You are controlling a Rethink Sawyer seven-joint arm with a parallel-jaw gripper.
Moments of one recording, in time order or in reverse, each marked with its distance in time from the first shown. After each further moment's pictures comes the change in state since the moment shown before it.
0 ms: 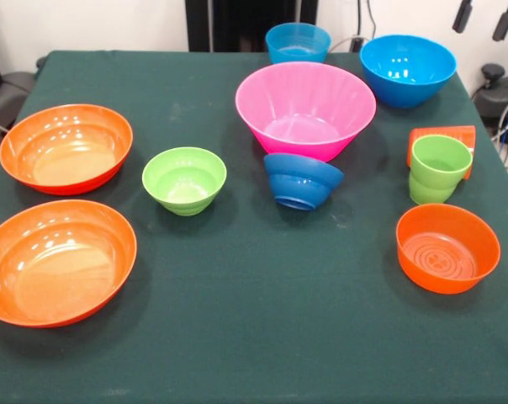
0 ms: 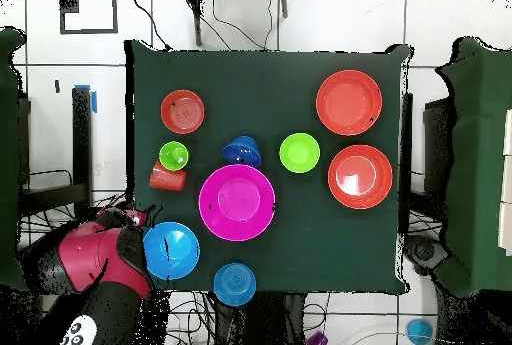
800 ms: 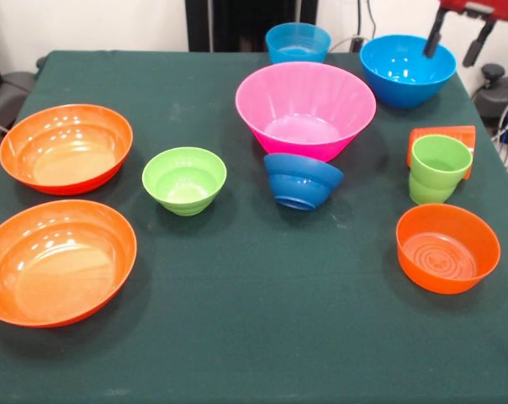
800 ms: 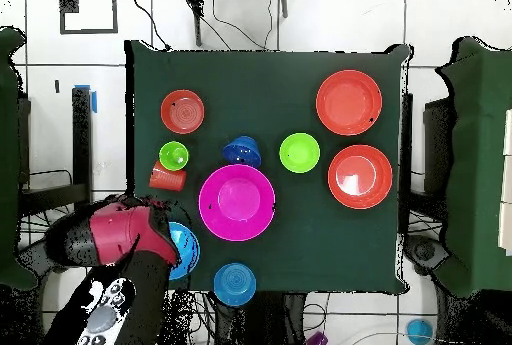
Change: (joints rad) arm -0.122 0.036 0.065 -0.026 0.000 0.049 0.000
